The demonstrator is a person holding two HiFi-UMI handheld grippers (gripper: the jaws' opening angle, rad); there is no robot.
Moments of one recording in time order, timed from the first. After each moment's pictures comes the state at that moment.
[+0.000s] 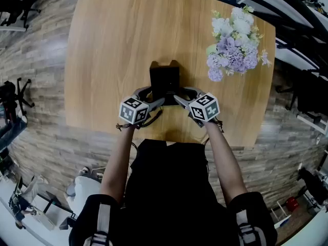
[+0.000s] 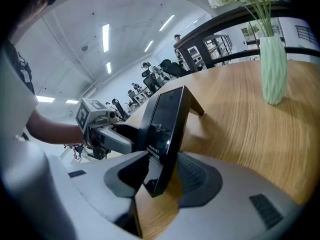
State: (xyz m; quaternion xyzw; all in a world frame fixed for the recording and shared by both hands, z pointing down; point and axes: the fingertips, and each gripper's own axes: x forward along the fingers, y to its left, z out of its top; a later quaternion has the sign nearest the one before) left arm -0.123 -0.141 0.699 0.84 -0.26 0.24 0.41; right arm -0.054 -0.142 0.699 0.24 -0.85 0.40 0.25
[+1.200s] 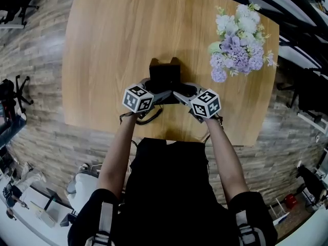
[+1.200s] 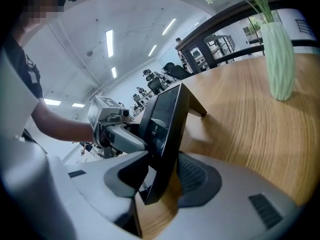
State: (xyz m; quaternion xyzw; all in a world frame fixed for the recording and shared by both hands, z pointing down) left arm -0.094 -0.167 0.714 0.86 -0.20 0.22 0.41; right arm -0.062 -0.150 0.708 0.21 -0.86 0.40 0.22
